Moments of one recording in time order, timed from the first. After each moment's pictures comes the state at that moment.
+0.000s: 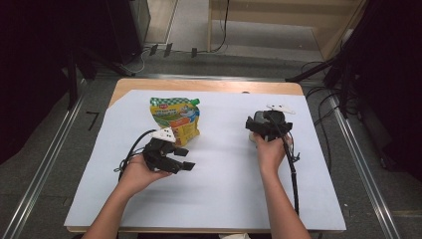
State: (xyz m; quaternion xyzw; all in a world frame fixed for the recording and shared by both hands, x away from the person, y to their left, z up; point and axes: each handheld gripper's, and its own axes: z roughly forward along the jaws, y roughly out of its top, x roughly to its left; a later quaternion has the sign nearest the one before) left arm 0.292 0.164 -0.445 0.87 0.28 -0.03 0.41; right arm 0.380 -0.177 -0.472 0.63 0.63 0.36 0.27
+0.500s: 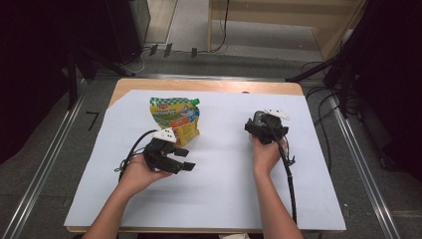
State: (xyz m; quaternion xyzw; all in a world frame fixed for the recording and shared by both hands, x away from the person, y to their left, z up) left arm 0.292 0.162 -0.447 0.87 0.28 -0.03 0.40; right arm 0.381 -0.172 -0.494 0.65 0.61 0.35 0.29
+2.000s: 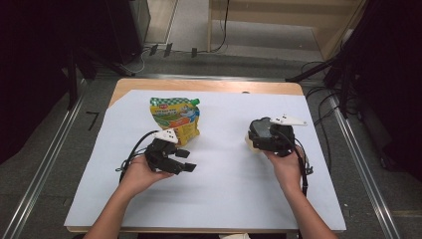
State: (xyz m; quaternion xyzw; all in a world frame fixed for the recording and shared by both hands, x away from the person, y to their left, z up) left arm 0.292 0.159 -0.449 0.88 0.28 -0.04 0.39; right arm 0.324 -0.198 -0.452 0.48 0.74 0.43 0.21
